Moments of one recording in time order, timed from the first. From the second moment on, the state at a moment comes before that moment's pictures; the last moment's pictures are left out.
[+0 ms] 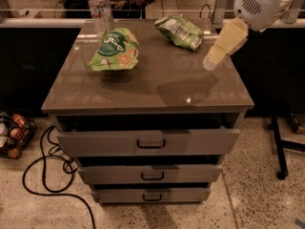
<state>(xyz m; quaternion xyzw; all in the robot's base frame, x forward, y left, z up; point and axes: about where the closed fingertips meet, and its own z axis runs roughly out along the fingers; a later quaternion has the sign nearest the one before) 0.560 -0.195 0.978 -0.35 0.92 -0.02 0.16</state>
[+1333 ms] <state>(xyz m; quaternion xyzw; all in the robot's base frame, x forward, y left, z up) 0.631 -0.125 0.970 -0.26 0.95 0.02 0.17</state>
